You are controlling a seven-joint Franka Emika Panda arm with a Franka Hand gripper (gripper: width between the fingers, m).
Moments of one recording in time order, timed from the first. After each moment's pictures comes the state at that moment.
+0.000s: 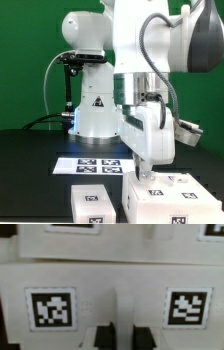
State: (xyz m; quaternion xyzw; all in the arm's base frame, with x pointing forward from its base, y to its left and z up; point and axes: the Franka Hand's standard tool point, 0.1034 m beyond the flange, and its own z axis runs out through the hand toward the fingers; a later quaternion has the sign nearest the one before) arm 0.579 0.038 0.063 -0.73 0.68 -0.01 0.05
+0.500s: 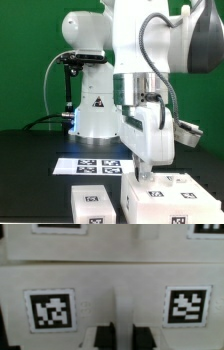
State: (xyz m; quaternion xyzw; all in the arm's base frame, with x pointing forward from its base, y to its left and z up) arm 0.590 0.038 0.063 -0.74 0.68 -0.02 0.05
